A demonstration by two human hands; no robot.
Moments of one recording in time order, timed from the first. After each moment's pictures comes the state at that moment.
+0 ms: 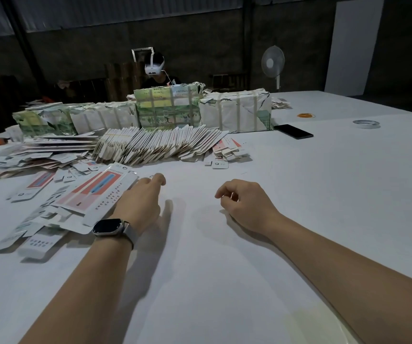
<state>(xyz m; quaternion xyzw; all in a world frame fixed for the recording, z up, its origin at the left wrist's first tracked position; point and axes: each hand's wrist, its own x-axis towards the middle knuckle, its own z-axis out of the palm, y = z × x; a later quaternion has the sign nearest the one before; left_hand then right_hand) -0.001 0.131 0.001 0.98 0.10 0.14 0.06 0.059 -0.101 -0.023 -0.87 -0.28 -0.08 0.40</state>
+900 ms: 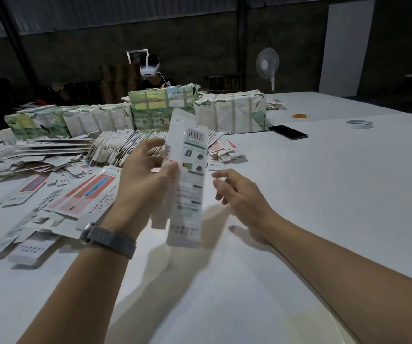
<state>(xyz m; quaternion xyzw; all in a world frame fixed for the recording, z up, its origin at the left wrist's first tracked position) -0.020 0.079 0.051 0.77 0.04 0.29 0.57 0.056 -0.098 -0.017 -0.77 -0.26 -0.02 0.59</state>
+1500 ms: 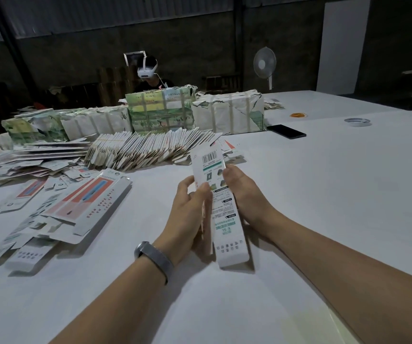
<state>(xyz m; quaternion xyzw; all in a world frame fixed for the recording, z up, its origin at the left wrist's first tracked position) 0.006 0.032 -0.021 0.66 0.04 0.12 0.74 0.056 -0.098 -0.009 -0.61 -0.26 0.08 0.75</state>
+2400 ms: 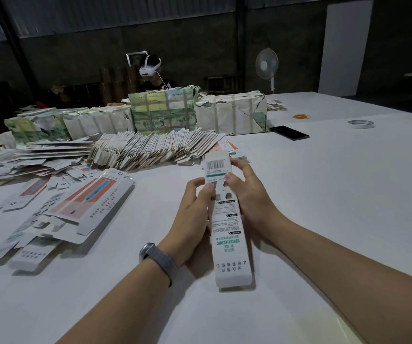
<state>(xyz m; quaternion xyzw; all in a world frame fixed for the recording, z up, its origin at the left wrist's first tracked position) 0.004 0.031 -0.020 0.70 -0.02 0.14 0.70 0.058 -0.097 -0.015 -0.61 -0.25 0.04 0.75</state>
